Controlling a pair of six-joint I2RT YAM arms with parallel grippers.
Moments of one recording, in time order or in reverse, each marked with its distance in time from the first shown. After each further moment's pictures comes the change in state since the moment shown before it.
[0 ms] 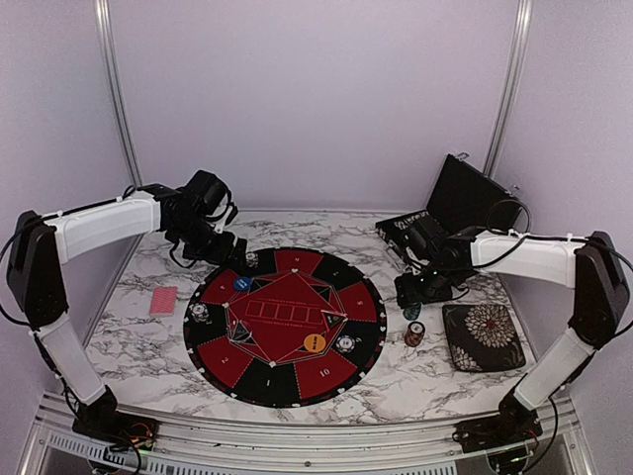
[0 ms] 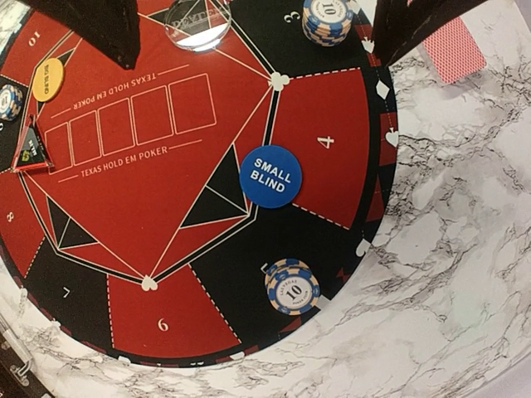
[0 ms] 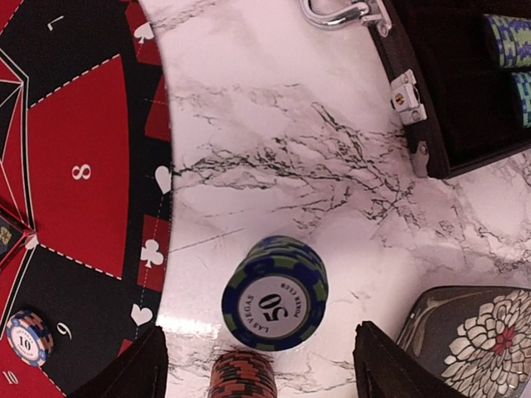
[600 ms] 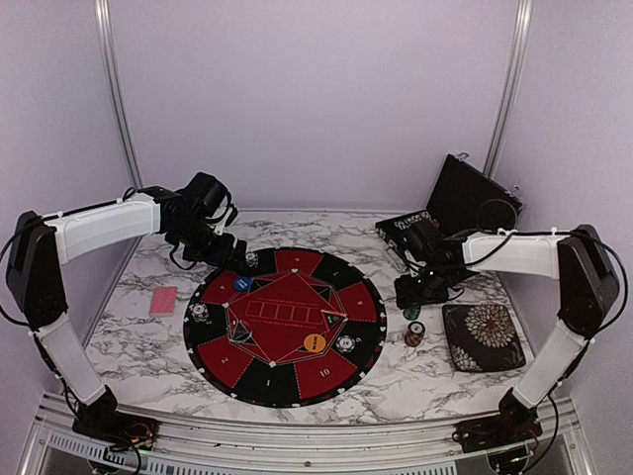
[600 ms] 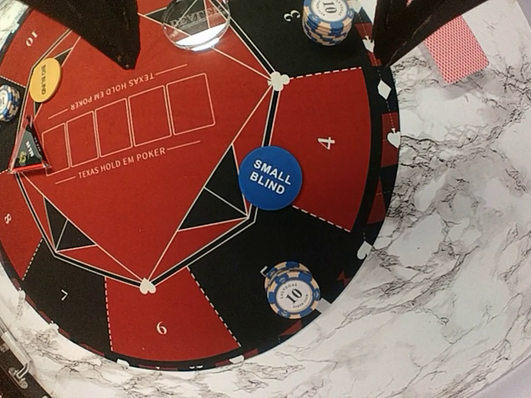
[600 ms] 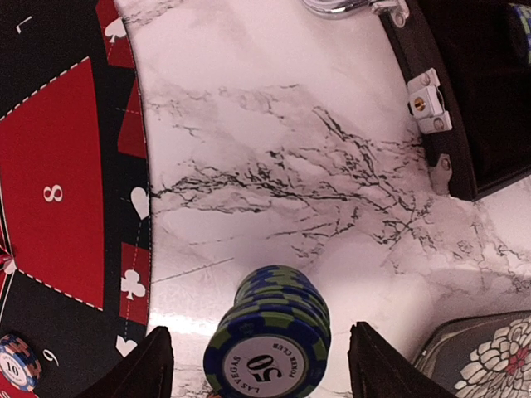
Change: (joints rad) left arm 0.000 -0.005 -0.021 0.019 0.000 0.001; right arm -0.043 0.080 0.002 0.060 -0.032 -0.016
